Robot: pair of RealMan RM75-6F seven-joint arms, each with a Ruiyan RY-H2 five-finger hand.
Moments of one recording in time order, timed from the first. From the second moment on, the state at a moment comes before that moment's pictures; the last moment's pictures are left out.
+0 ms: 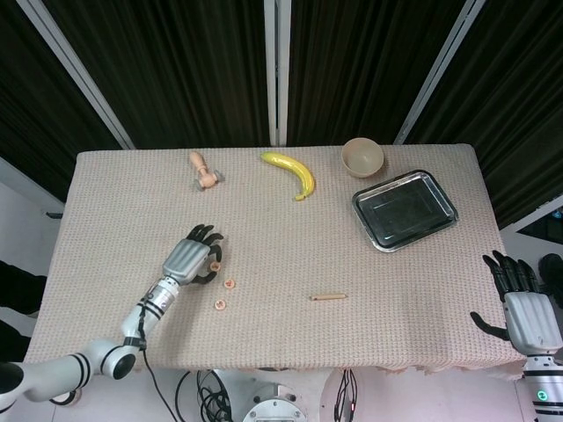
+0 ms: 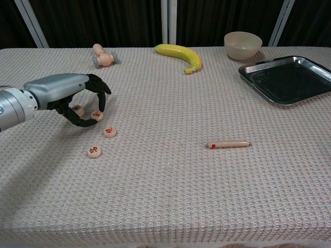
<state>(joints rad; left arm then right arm) -0.68 -1.64 -0.11 -1.24 1.34 0.94 0.04 0.06 -1.08 0.04 -1.65 -1.50 1.45 0.01</state>
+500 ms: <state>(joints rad) -0.67 -1.55 -0.13 -1.30 1.27 0.92 0.08 0.06 -1.08 0.03 -1.65 -1.51 1.45 0.02</state>
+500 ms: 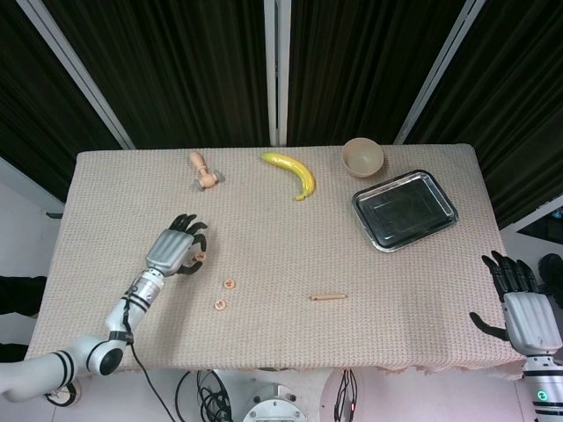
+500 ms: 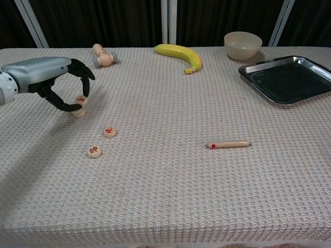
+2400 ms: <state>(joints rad) -0.66 -1.55 -0.08 -1.41 1.37 0.95 0.07 0.06 -1.09 0.04 -1.65 -1.50 1.45 0.01</state>
